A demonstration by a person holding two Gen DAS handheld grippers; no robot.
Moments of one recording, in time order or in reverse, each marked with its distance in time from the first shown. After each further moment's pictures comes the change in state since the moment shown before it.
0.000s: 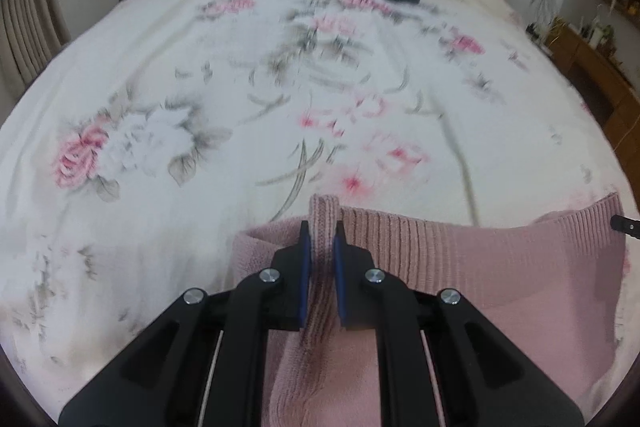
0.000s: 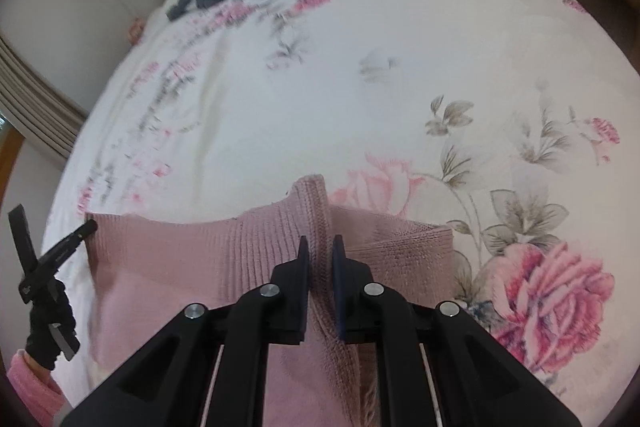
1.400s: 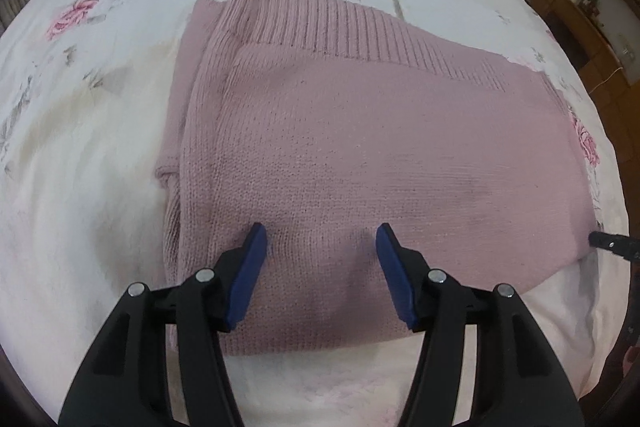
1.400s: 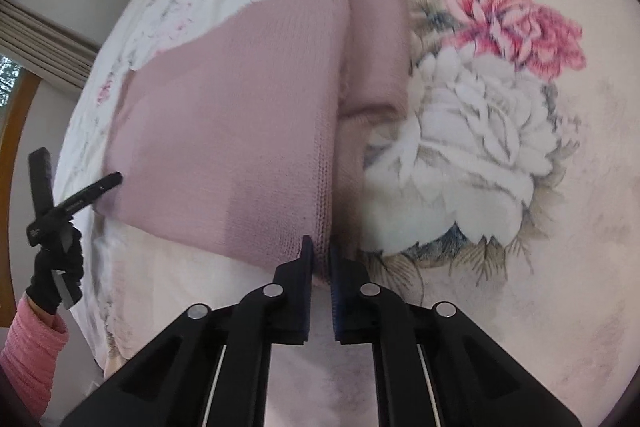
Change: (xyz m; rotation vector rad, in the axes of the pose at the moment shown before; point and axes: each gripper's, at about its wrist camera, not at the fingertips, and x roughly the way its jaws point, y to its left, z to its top) left arm -0.044 -0.021 -0.142 0.014 0.249 -0.124; right arm -0.061 -0.035 -0.183 -0.005 0.247 0.070
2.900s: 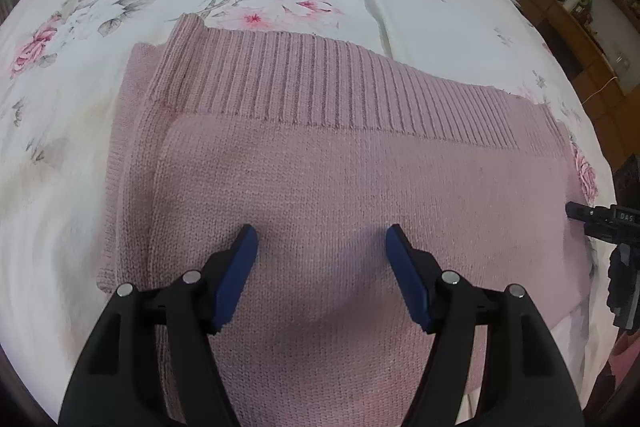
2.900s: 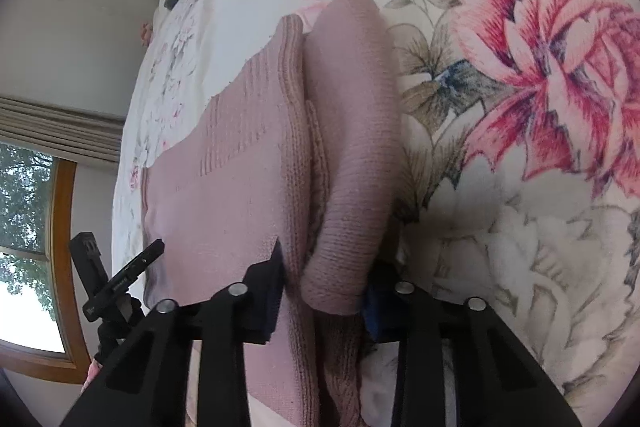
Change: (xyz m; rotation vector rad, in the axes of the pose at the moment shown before) left arm 0.030 -0.020 0.052 0.005 -0.028 -0.054; right arm 0.048 -0.043 0.094 0.215 -0.050 0.267
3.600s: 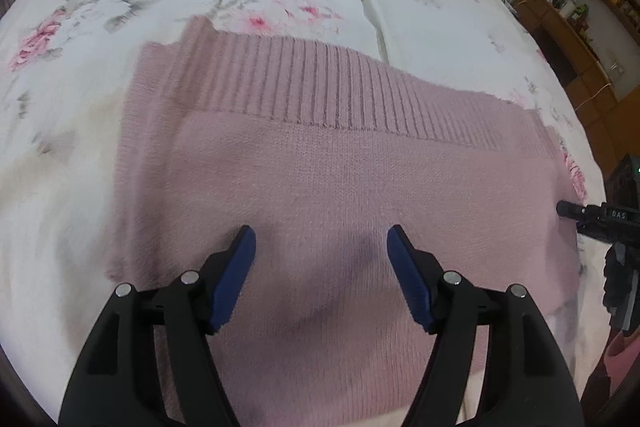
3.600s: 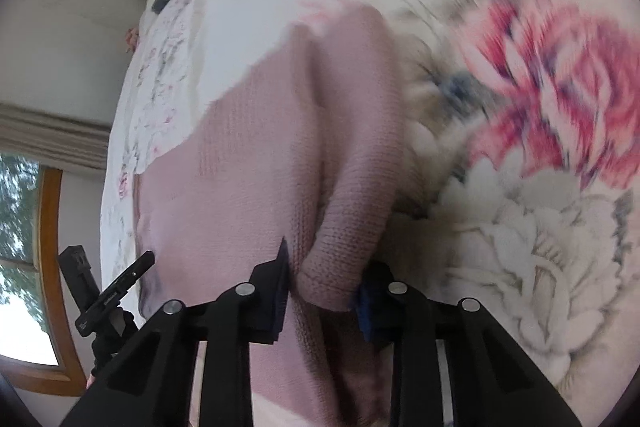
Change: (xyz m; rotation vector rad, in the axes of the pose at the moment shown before) left arm -0.026 0.007 -0.005 -0.014 -0.024 -0.025; right arm -0.011 0.034 0.001 0.002 -0.025 -0.076
